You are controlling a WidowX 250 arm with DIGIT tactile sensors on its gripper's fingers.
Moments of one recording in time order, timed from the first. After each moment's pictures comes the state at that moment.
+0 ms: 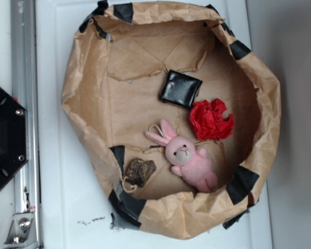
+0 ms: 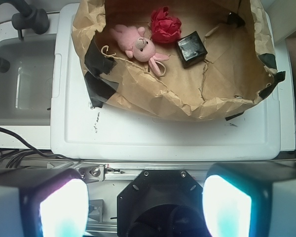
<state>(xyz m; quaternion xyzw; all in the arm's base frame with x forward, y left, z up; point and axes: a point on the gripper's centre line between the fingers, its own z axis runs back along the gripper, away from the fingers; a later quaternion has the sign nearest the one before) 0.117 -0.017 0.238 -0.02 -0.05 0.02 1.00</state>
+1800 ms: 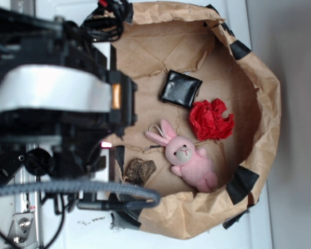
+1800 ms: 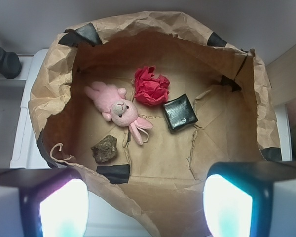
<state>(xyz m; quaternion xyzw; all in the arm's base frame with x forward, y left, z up) 0.204 0.006 0.203 0.02 -0.12 0.00 0.99</state>
